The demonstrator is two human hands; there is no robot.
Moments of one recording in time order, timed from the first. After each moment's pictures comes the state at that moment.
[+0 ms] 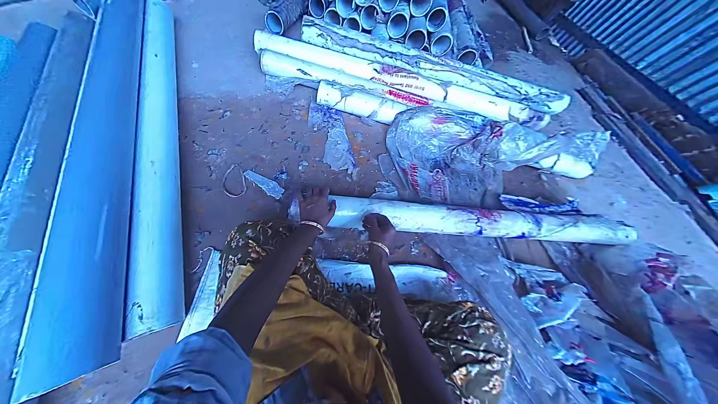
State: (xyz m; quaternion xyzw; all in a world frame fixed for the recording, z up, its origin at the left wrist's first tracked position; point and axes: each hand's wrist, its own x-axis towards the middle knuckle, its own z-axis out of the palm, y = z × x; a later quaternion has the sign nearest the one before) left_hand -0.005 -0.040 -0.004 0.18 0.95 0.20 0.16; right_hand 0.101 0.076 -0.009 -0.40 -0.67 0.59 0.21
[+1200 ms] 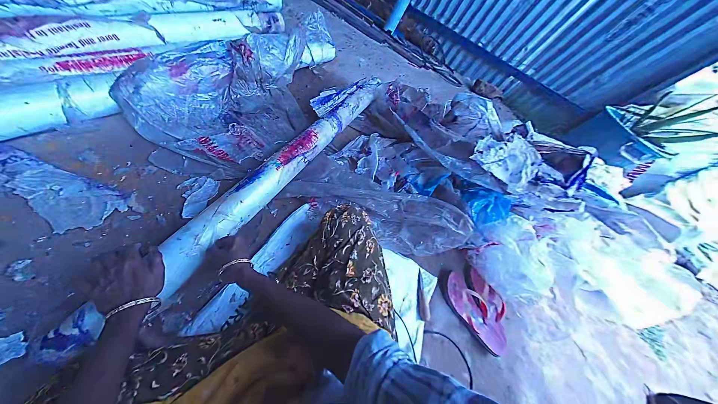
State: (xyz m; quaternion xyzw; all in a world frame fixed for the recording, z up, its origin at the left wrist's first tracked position) left_hand -0.008 -0.004 -0.066 0.35 0.92 0.14 0.07; right_hand 0.146 0.090 -0.013 -0.49 -0.63 0.60 0.06
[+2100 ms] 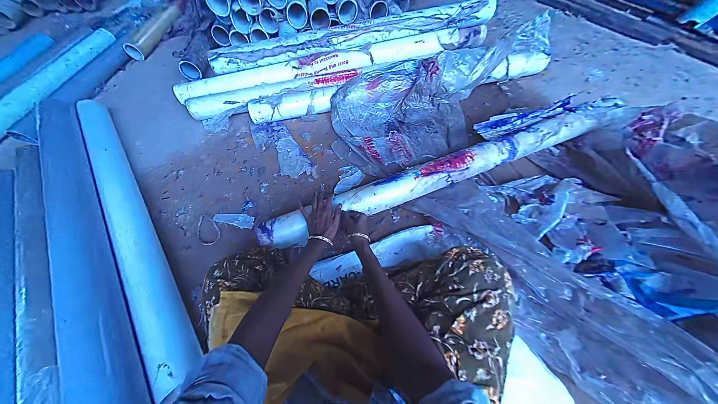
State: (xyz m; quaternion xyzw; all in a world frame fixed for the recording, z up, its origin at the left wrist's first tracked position) left_hand 0.056 0.038 -0.032 0.31 0.93 0.16 0.10; right_hand 0.132 0.108 -0.025 -0.42 -0.67 0.60 0.11
